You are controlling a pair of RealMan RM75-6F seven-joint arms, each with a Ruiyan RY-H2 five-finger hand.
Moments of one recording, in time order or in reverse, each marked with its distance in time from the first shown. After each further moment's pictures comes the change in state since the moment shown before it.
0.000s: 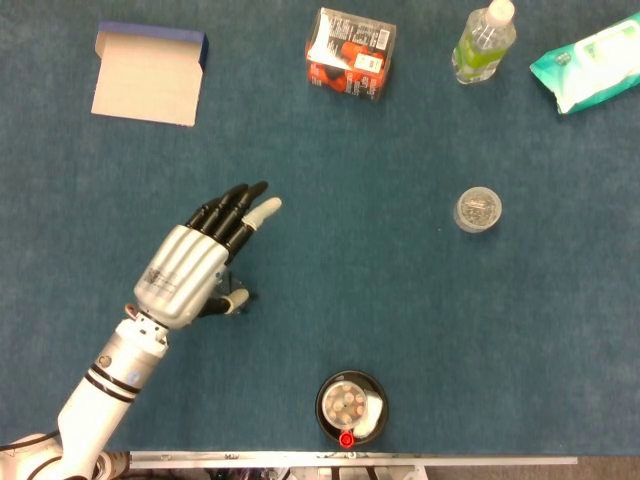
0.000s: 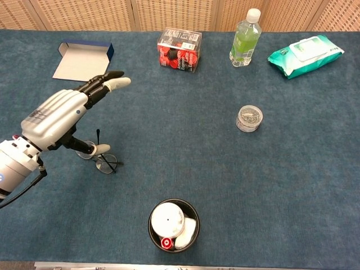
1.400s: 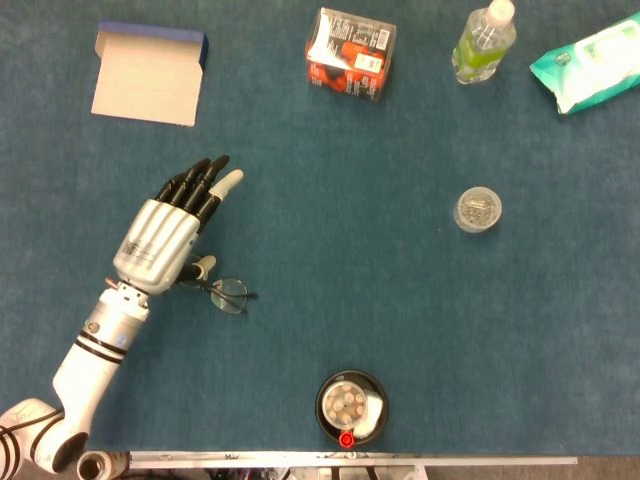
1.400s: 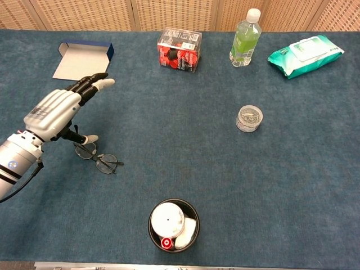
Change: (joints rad) left arm -0.019 -0.153 -0.033 0.449 -0.010 0.018 -0.182; right arm 0.004 -0.005 0.000 0.003 0.005 -0.011 -0.011
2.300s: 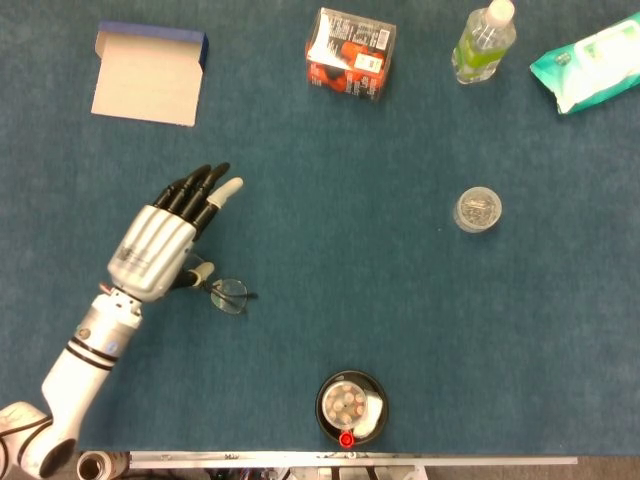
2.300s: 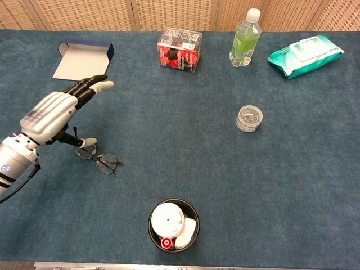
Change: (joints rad) left arm 0.003 0.039 0.037 -0.014 0.035 0.045 -0.040; right arm 0.000 0.000 -0.001 -0.002 -0.003 0.001 -0.003
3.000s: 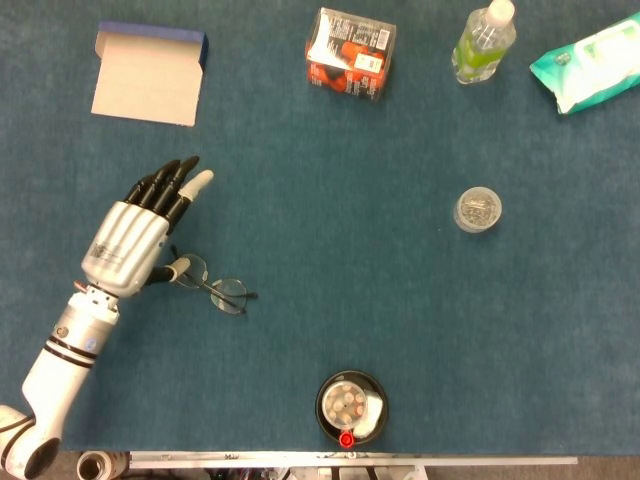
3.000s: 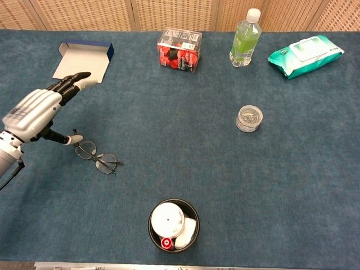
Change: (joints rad) left arm 0.020 0.028 -0.005 0.025 -0.036 -0.010 -0.018; right arm 0.003 -0.003 0.001 0.001 0.004 -0.006 -0.007
